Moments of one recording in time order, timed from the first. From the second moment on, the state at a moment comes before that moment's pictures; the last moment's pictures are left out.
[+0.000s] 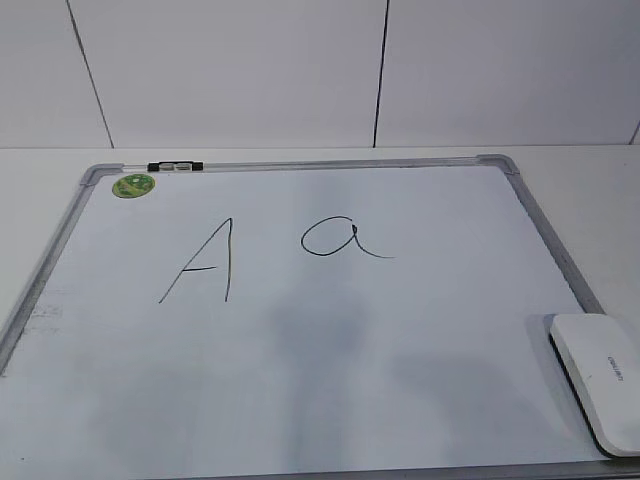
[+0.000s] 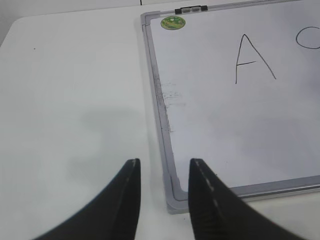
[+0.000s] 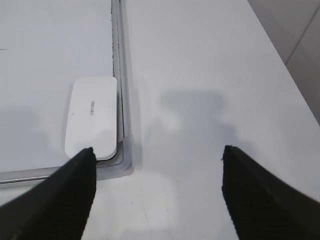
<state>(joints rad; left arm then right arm) 0.06 0.01 -0.51 -0.16 1.11 0.15 -0.04 -0.02 -0.50 -0.10 1.14 -0.02</state>
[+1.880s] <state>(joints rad) 0.06 0.01 -0.51 -0.16 1.11 0.15 -0.04 0.14 -0.61 -0.03 1.05 -0.02</state>
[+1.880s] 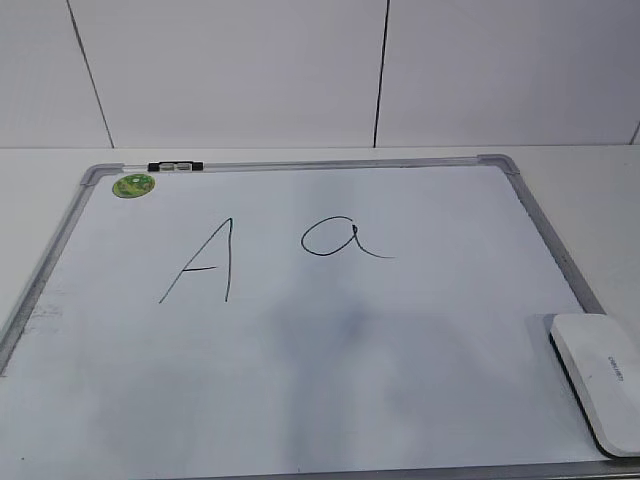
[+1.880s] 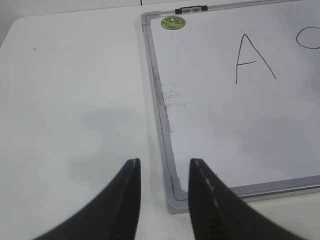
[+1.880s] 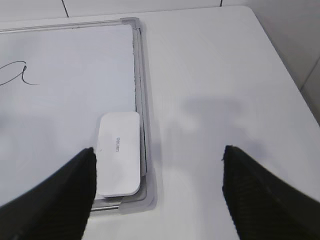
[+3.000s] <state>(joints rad) 0.06 0.01 -0.51 -0.16 1.11 0.15 -0.04 1.01 -0.70 0.12 0.84 -0.03</state>
